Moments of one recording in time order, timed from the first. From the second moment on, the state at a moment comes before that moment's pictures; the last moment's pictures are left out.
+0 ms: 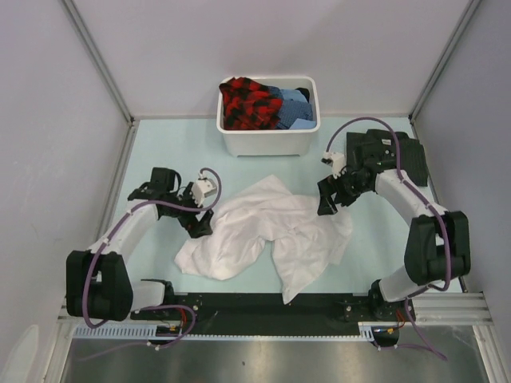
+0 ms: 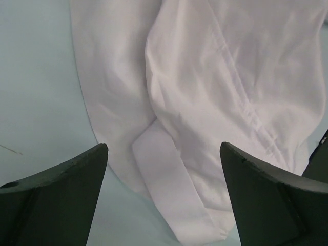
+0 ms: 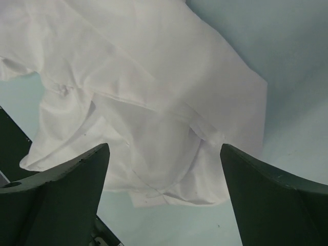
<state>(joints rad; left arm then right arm) -0.09 1.25 0.82 -0.68 0.67 0.72 0.16 1.47 1.09 -0.73 -0.59 -0.37</state>
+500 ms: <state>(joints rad) -0.09 1.44 0.78 -0.75 0.46 0.75 0.25 1.75 1.15 -0.70 -0.48 -0.49</state>
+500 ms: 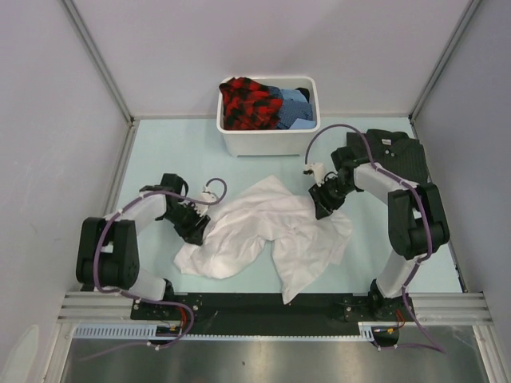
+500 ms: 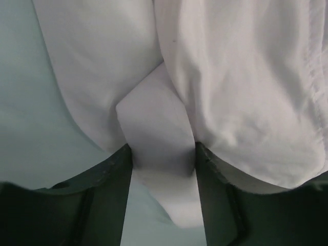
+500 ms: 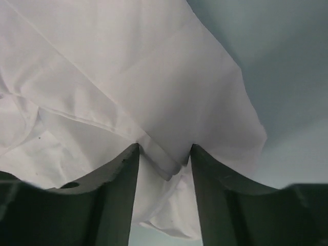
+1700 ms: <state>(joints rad) -0.37 1.81 1.60 -0.74 0.76 0.57 0.45 1.17 1.08 -0.71 -0.70 -0.27</state>
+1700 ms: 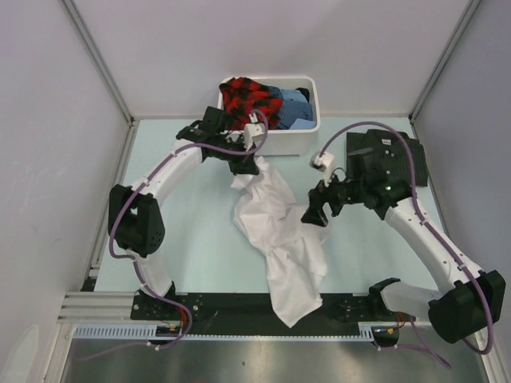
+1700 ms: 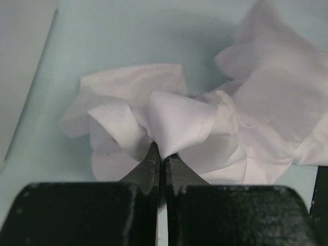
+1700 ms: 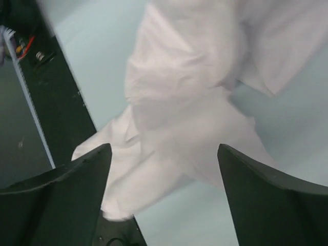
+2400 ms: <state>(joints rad) -0.48 1.87 1.70 -0.46 0.84 0.38 0.39 1.52 1.06 -0.24 -0.78 -0.08</state>
